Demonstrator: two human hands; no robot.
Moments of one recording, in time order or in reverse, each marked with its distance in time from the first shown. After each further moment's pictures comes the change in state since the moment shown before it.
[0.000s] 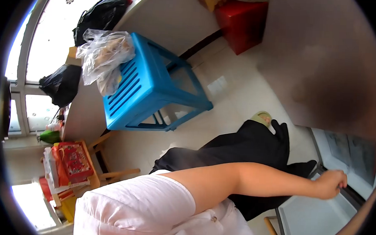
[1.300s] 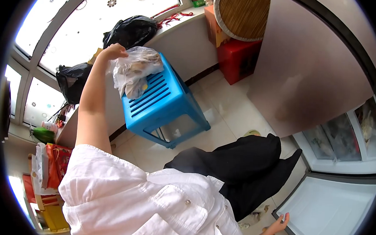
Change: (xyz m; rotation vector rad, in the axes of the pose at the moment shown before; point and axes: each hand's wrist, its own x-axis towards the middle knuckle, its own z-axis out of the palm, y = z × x) left_hand -0.252 0.422 -0.683 1.865 0.415 -0.828; right_hand -0.557 -0.186 -0.130 0.574 -0.256 0.907
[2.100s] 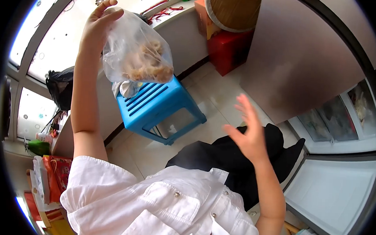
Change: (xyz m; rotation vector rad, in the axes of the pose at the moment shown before) left_hand -0.101 0.114 -0.094 -1.504 0.524 0.513; right_hand -0.062 -0.455 0.114 0.623 -1.023 -0.603
